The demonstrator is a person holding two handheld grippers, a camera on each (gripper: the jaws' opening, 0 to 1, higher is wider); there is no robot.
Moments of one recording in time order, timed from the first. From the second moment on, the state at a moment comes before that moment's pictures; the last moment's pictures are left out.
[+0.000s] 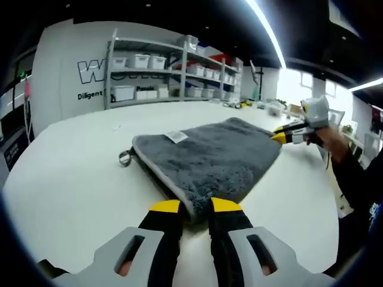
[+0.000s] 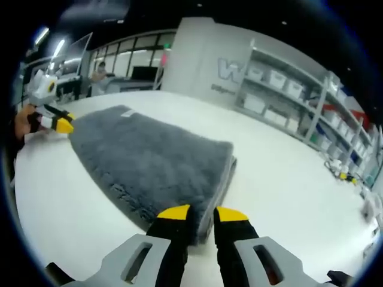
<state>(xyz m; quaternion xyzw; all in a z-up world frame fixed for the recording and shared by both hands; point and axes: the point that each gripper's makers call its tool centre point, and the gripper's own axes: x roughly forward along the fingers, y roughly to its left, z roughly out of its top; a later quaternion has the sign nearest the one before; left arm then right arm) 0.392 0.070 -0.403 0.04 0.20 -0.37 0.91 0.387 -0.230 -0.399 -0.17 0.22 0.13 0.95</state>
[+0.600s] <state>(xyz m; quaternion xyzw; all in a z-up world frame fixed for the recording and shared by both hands) 0.387 0.067 -0.403 0.05 0.19 -0.39 0.90 0.395 -0.230 -0.407 -0.19 0.25 0.16 0.94</state>
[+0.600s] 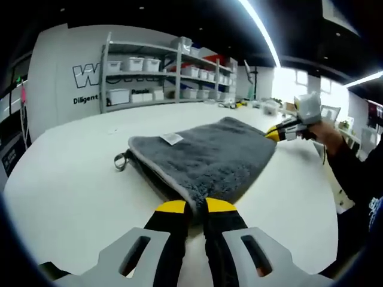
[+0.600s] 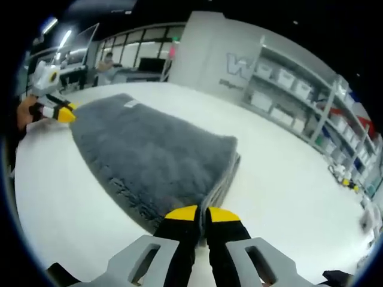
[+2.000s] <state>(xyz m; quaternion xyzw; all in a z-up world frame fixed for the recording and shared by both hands) 0.330 0.032 -0.407 0.11 0.17 -0.46 0.87 0.457 -0.237 -0.419 -0.32 0.40 0.22 0.83</state>
